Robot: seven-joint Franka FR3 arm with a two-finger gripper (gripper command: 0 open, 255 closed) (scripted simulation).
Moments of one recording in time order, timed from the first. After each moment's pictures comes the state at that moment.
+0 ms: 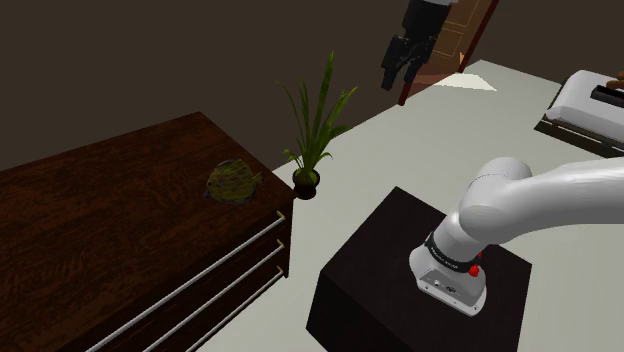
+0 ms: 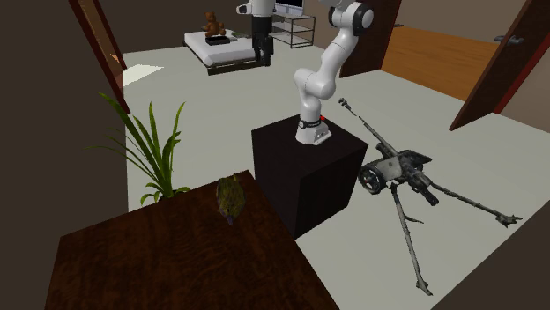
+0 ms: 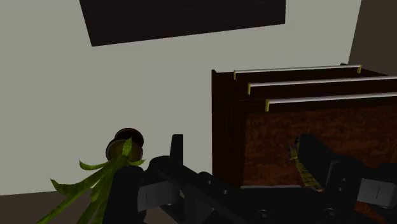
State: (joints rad) arm -0.01 -0.82 -0.01 -2.26 0.03 1.49 0.11
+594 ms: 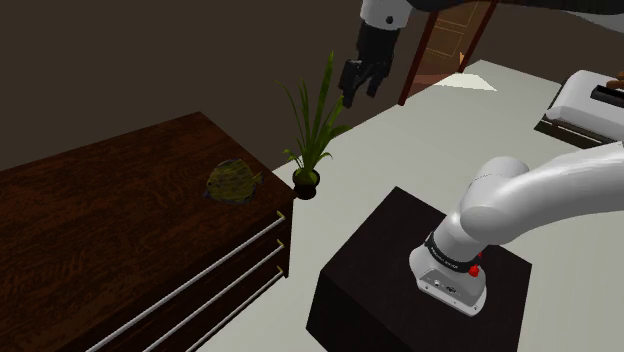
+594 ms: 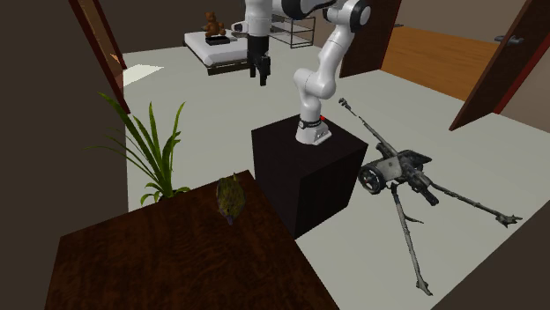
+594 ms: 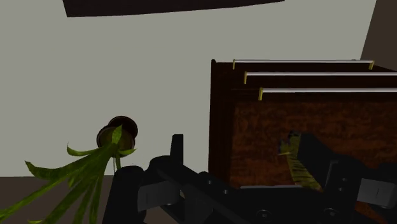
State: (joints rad) arm 0.02 -0.67 0.12 -2.28 0.05 1.67 0.20
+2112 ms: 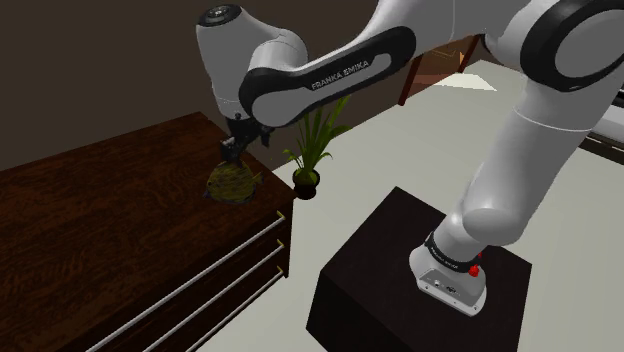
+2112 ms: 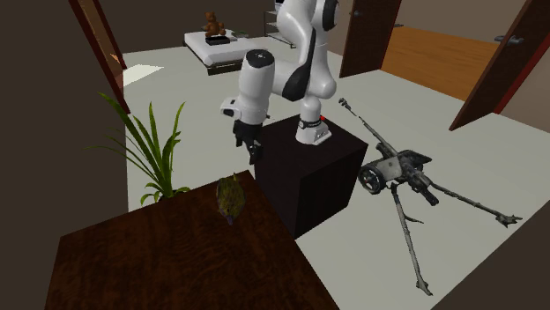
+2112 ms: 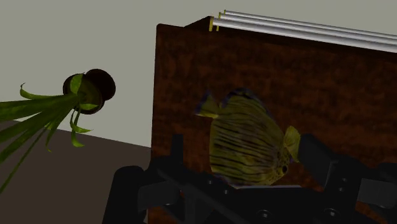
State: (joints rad) arm 0.08 0.11 0.48 -1.94 -0.31 2.01 0.65
